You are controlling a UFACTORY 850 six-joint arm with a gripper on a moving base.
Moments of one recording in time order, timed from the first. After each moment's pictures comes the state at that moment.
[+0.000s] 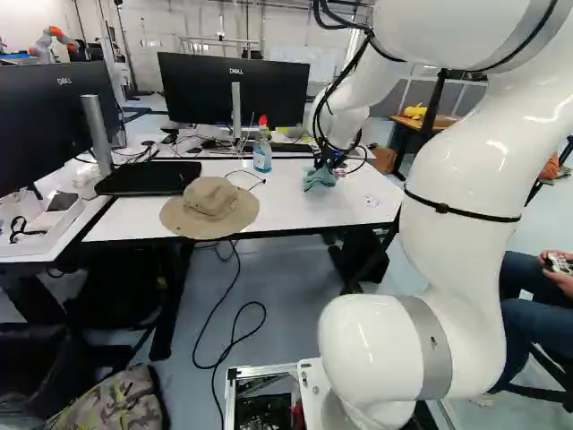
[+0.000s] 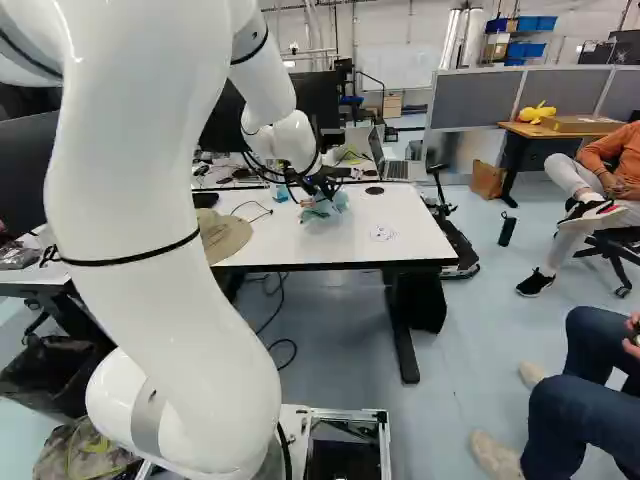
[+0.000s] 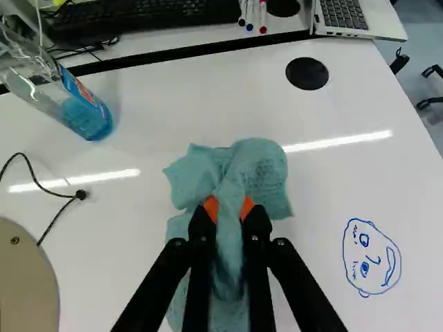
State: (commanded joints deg) arm -8.1 -12.5 -56.6 0.6 -5.4 0.0
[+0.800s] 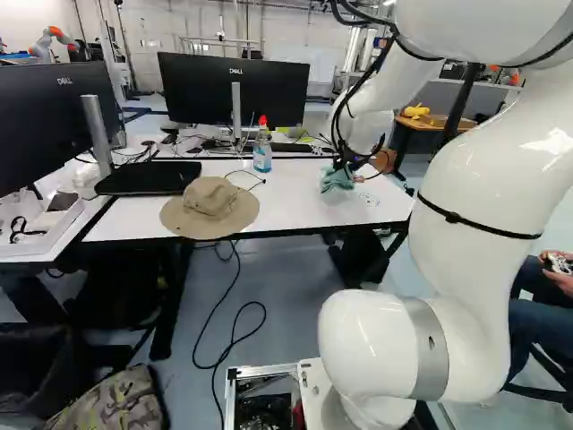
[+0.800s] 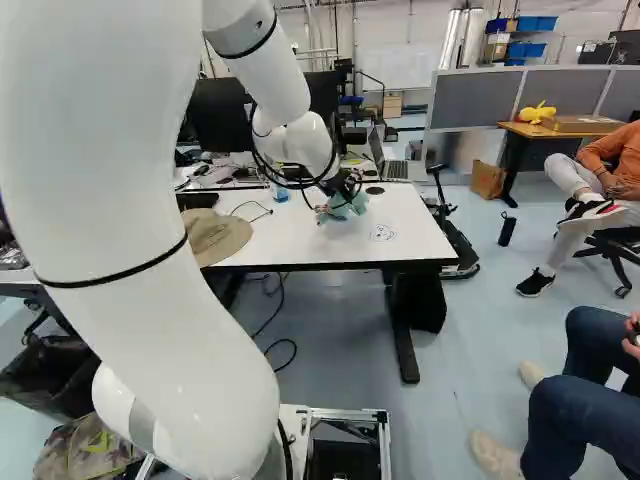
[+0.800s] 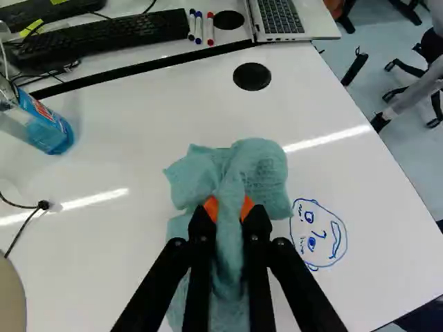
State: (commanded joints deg) arm -14.7 -6.7 -50.1 0.6 -1.1 0.0
